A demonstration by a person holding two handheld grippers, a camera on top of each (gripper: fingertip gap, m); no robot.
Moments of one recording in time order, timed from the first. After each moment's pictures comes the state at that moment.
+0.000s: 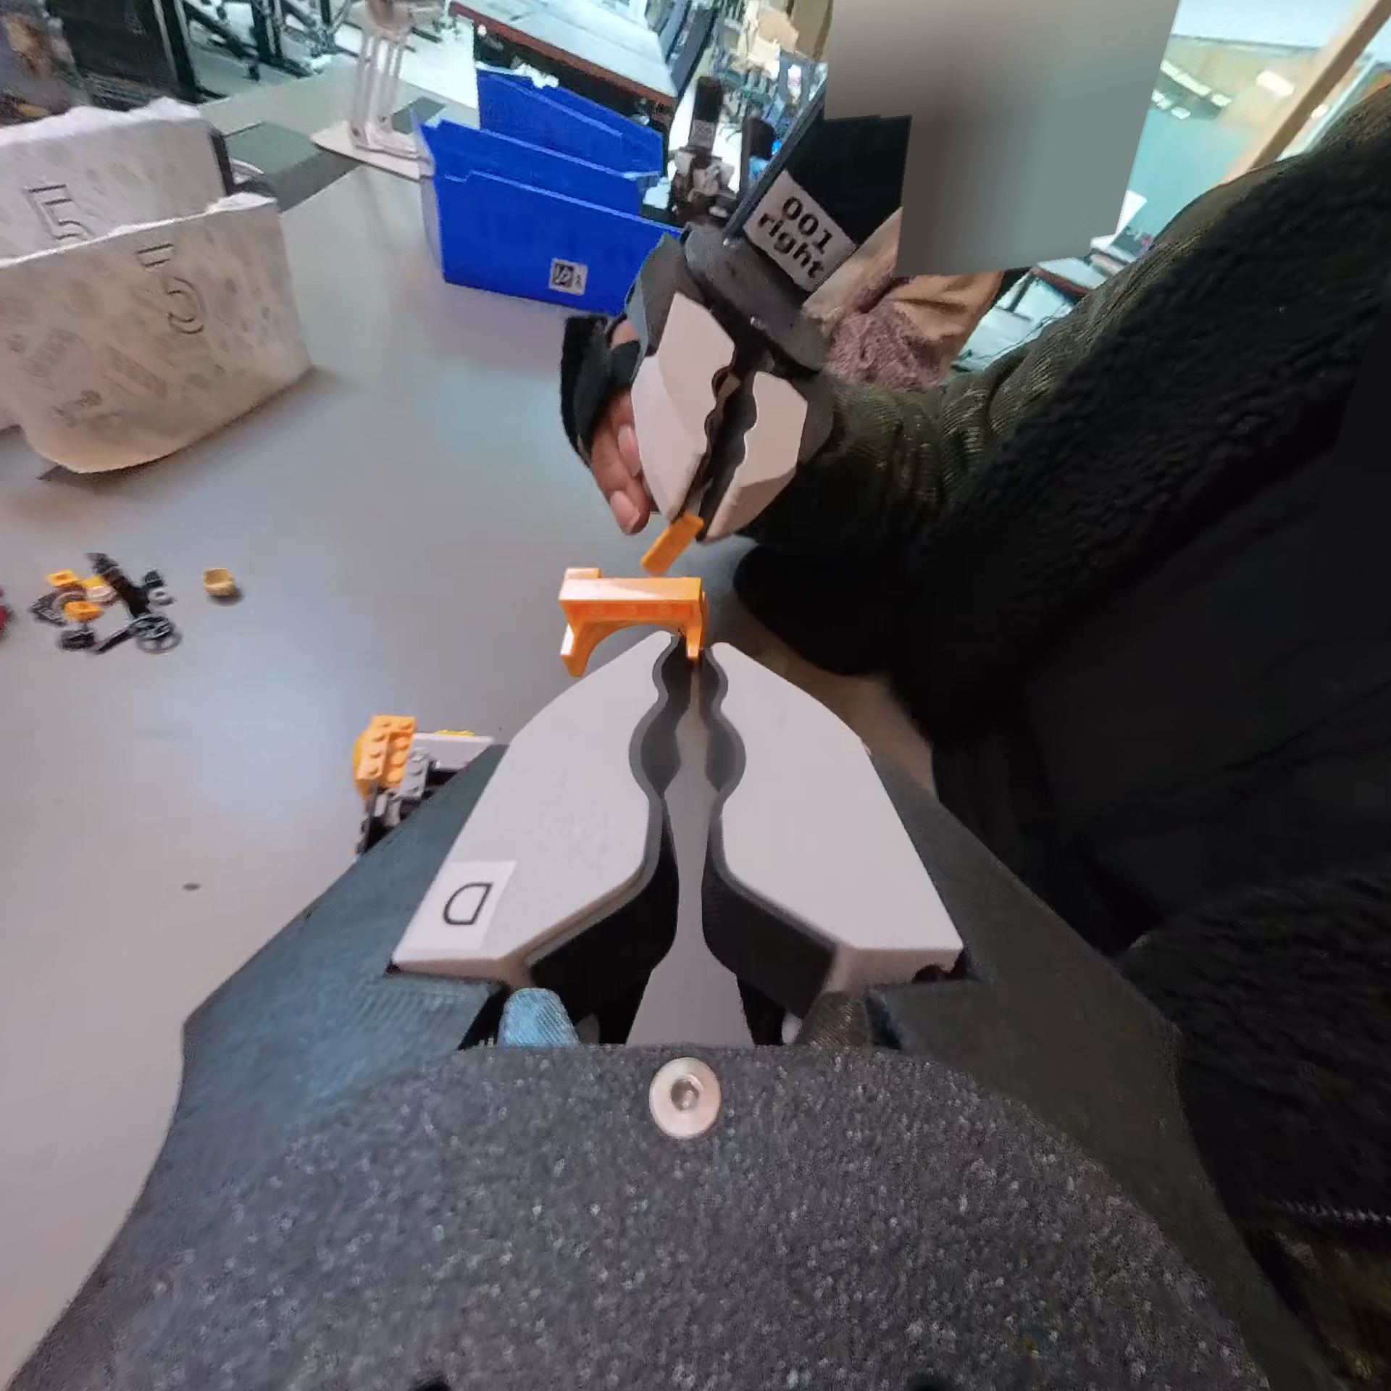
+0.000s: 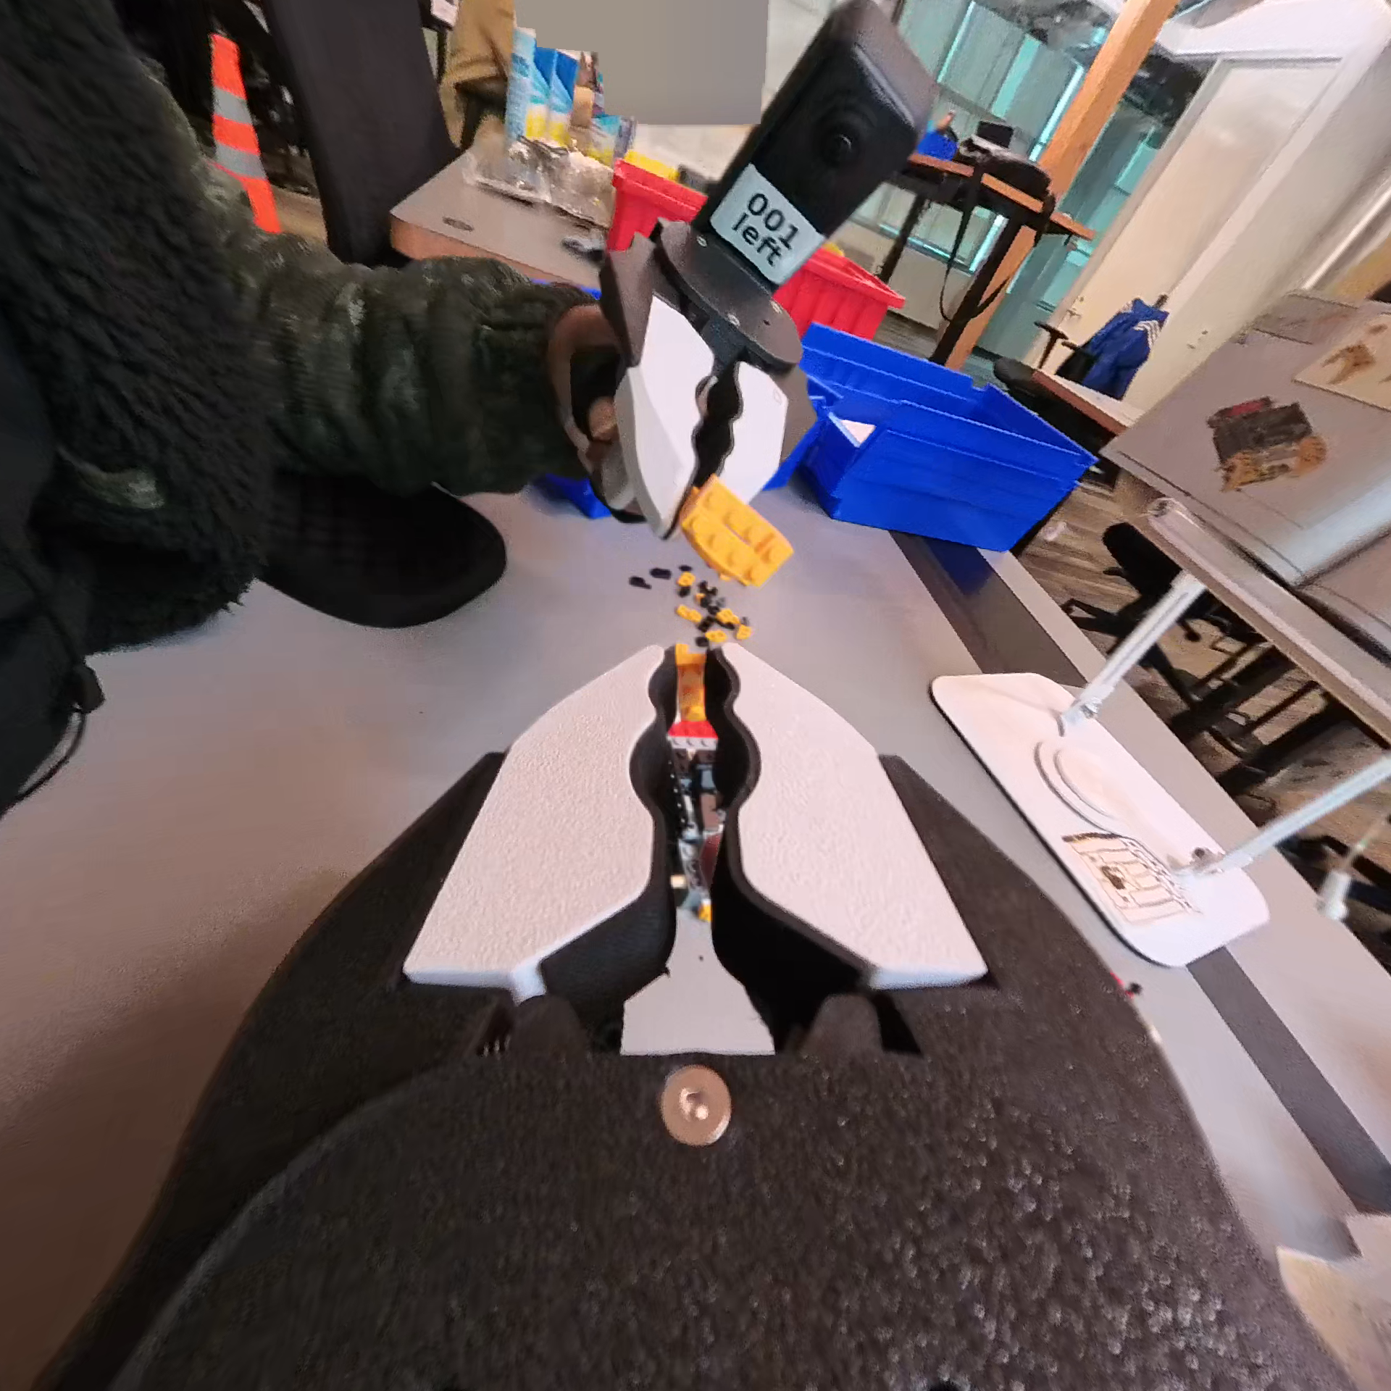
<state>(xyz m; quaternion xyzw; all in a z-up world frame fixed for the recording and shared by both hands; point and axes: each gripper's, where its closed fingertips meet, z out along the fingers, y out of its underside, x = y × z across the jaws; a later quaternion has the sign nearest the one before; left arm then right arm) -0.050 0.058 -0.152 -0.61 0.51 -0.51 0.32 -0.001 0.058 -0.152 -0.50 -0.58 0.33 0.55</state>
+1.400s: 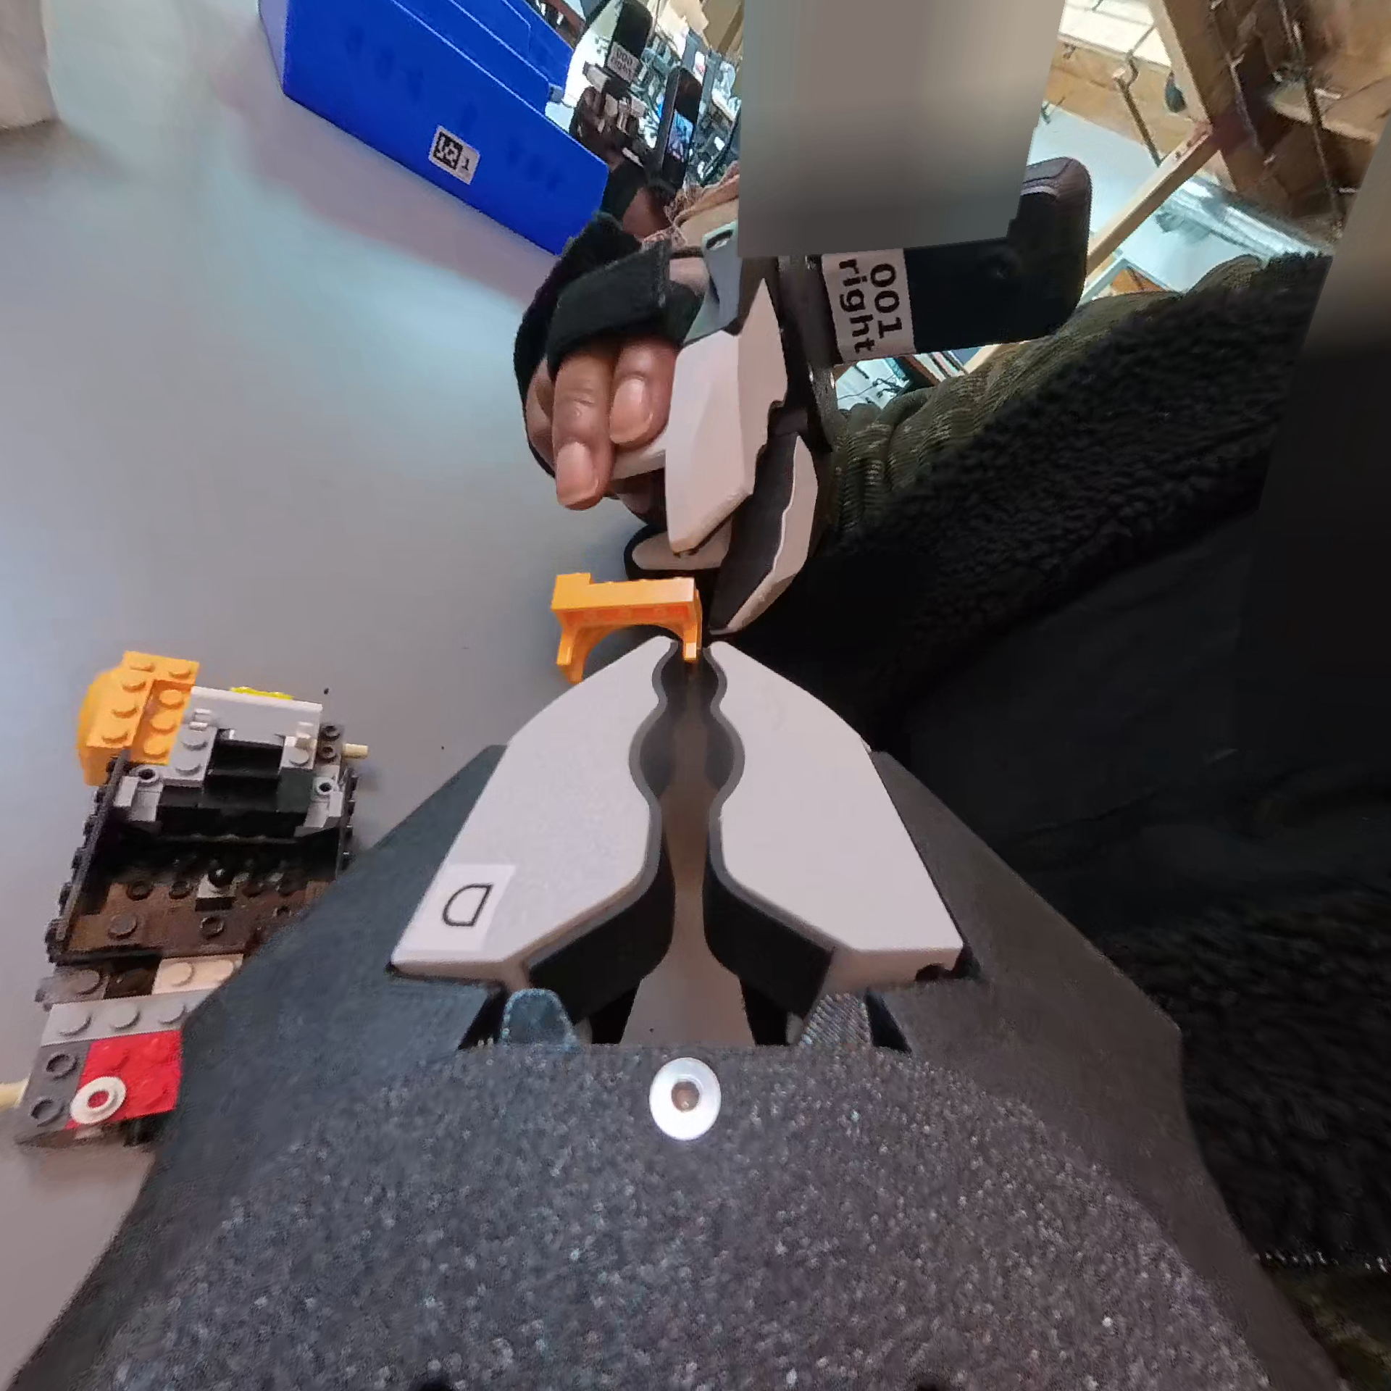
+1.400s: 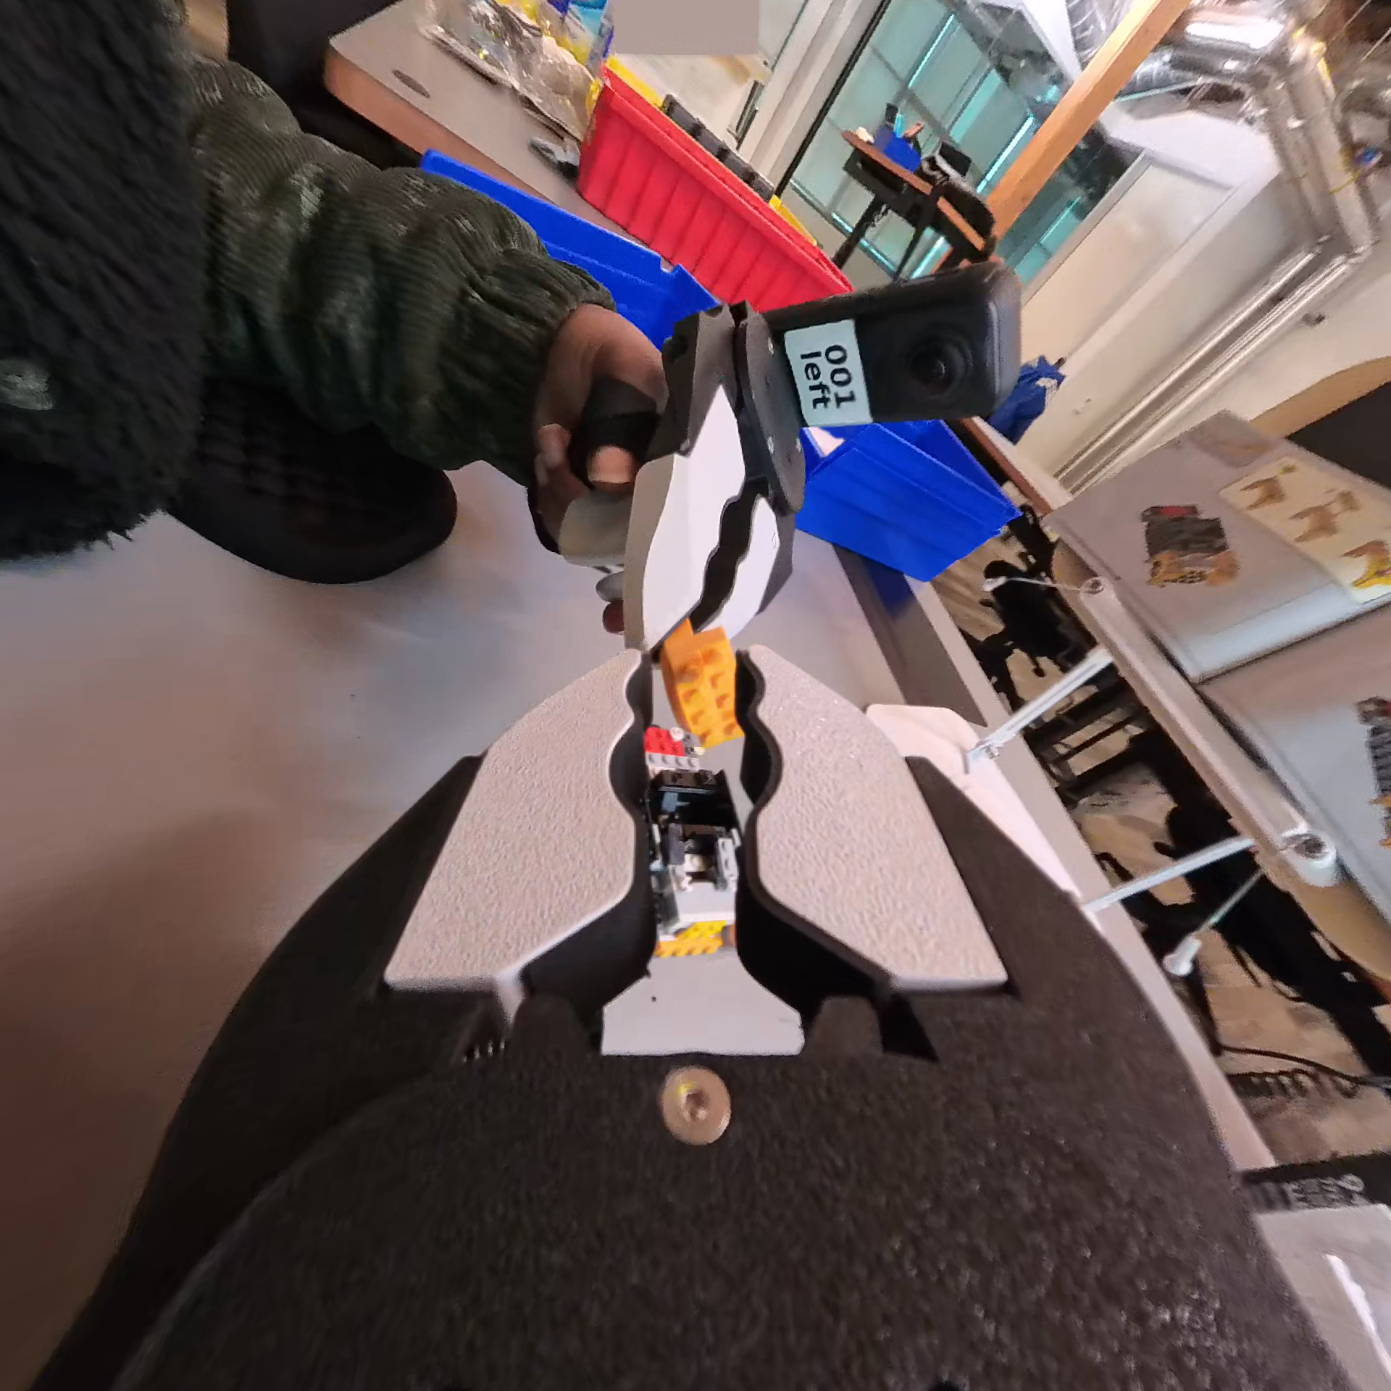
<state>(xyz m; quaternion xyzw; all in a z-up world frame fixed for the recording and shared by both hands) -0.028 0.038 -0.172 -0.63 0.45 -0.60 0.19 -0.027 0.047 -0.160 -0.46 -0.62 0.22 0.60</state>
